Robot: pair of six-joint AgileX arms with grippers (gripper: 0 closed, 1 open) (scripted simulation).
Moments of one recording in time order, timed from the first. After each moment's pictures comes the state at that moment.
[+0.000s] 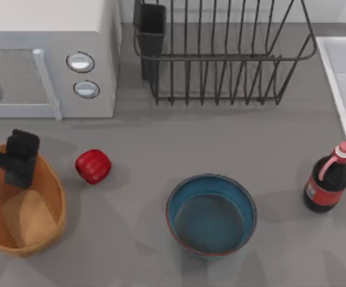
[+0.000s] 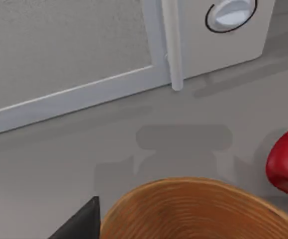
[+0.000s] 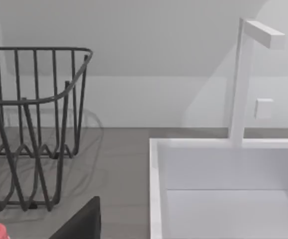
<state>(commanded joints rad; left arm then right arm) -0.20 0.87 0.67 -0.47 -0.03 0.16 0.00 0.00 0.00 0.00 0.00 0.00</state>
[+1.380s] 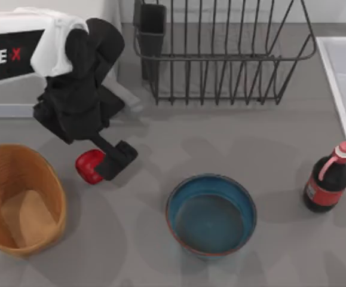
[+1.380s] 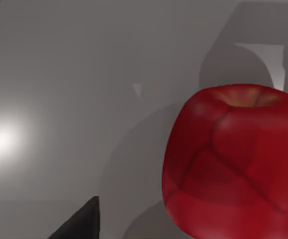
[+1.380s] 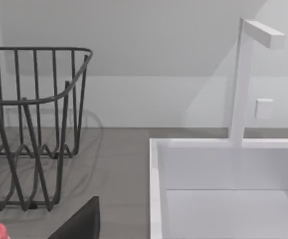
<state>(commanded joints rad) -0.42 1.98 1.41 -0.95 -0.06 0.34 0.00 0.00 0.00 0.00 0.00 0.00</state>
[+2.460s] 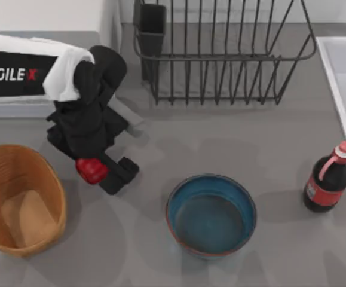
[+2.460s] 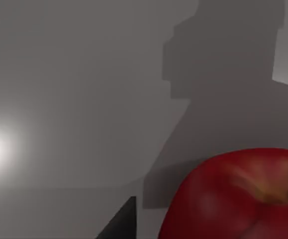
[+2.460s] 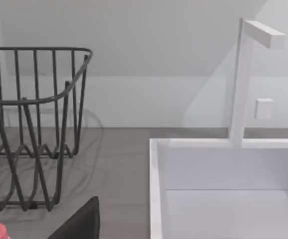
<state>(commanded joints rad) -0.41 2.07 1.31 -0.77 -0.06 0.35 0.00 0.00 0.00 0.00 0.00 0.00</state>
